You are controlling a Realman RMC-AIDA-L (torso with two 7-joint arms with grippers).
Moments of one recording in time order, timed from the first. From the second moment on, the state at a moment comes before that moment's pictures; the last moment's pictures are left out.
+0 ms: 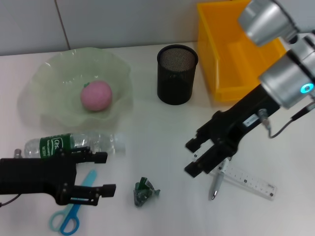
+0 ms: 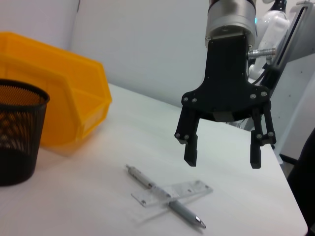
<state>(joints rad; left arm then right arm) -0.46 -1.98 1.03 0.62 1.83 1.68 -1.37 0.88 2.04 -0.92 -0.82 -2.37 -1.85 1.96</state>
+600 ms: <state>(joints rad) -0.45 -1.96 1.03 0.62 1.88 1.72 -1.35 0.91 2.08 -1.09 -0.65 -2.27 -1.65 1.80</state>
